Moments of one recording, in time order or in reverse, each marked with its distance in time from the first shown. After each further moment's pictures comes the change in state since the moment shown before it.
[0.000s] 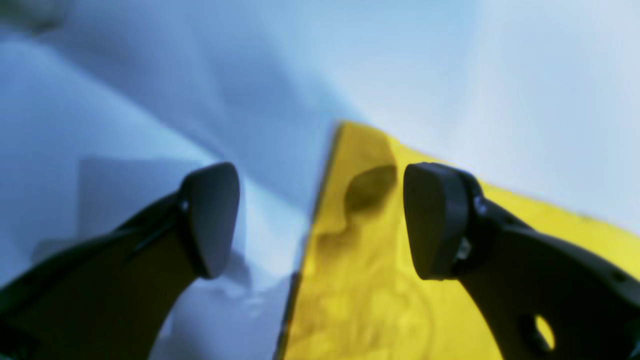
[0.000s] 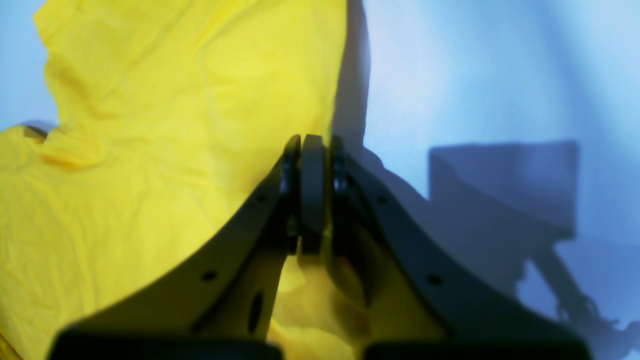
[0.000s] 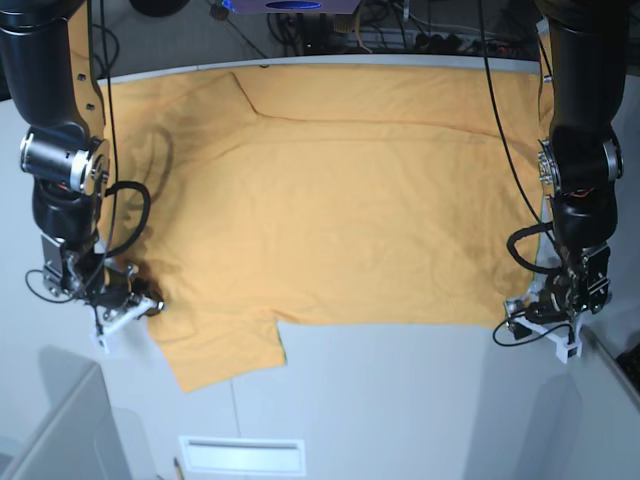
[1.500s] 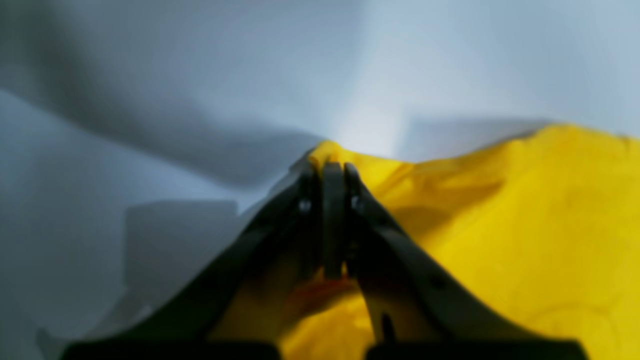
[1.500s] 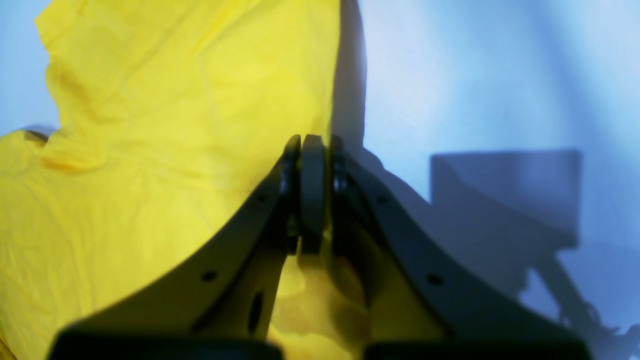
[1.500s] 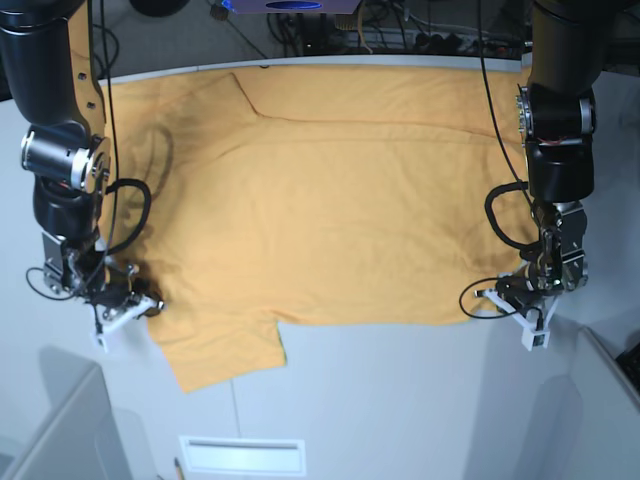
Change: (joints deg) left arm 14.7 2.9 4.7 24.1 -1.6 -0.4 6.7; right arm -0.5 0.0 0.3 0.2 0.0 0.0 1.8
